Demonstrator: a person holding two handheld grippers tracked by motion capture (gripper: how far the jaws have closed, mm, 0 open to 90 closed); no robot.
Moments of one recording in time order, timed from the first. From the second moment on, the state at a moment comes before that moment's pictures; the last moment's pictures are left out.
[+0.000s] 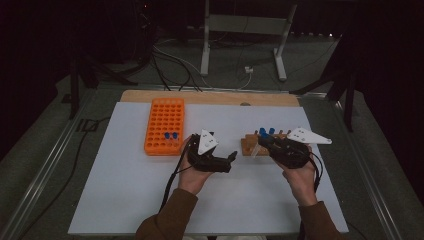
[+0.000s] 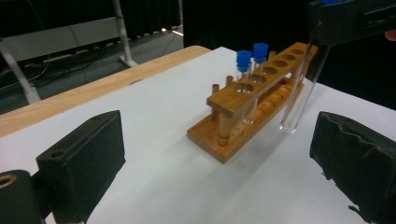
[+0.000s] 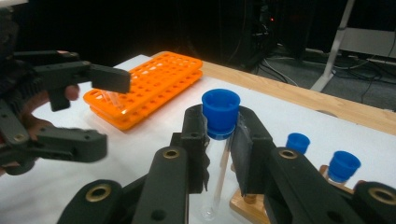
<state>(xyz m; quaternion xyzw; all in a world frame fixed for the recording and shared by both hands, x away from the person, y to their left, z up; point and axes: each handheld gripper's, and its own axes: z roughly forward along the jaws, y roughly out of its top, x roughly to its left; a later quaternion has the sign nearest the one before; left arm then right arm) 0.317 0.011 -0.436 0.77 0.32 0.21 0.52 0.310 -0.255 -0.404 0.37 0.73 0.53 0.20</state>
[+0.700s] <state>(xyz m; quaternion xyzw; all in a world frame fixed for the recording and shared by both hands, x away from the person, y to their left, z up) 0.315 -0.024 -0.440 0.79 0.25 0.17 0.53 0.305 -0.233 -0.409 0.34 0.75 0.53 0.18</state>
